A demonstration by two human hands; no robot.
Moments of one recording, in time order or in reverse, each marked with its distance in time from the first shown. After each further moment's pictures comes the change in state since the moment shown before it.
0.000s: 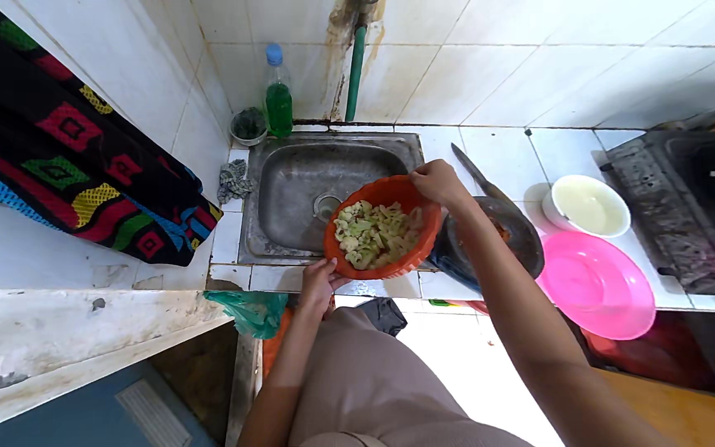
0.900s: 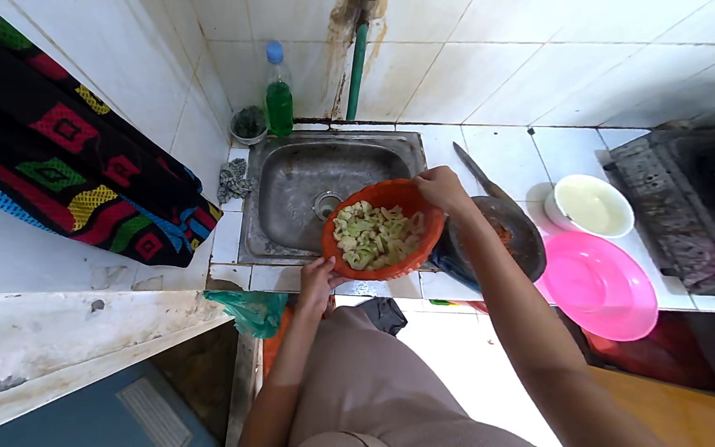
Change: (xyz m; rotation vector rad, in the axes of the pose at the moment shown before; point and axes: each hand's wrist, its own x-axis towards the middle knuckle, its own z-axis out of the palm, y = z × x) left_hand 0.000 0.003 -0.001 0.028 0.021 0.039; right_hand -0.003 0.021 0.012 0.079 0.060 -0.020
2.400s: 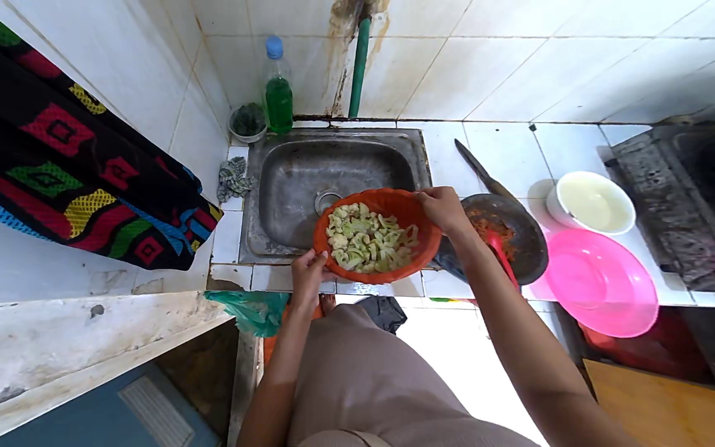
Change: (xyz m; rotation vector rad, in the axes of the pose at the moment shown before) left_hand 0.008 0.009 -0.015 0.163 0.021 0.158; right_hand -0.018 0.018 0.021 0.155 0.005 0.118
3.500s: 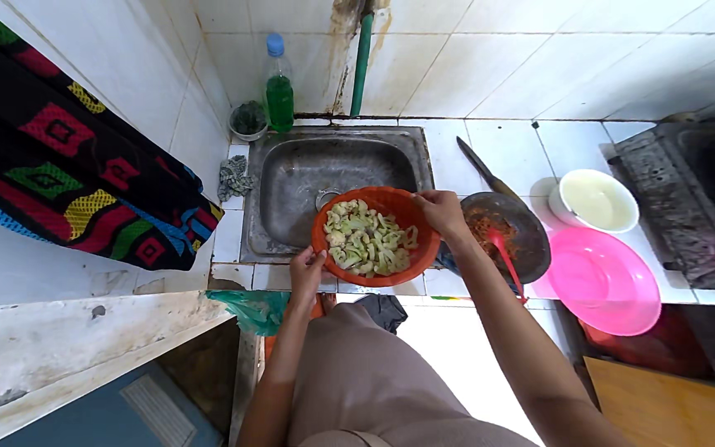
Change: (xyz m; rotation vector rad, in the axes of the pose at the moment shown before) left_hand 0.001 0.001 -0.006 0.091 0.002 0.049; right_hand -0.007 0.006 0.010 0.075 0.045 -0.007
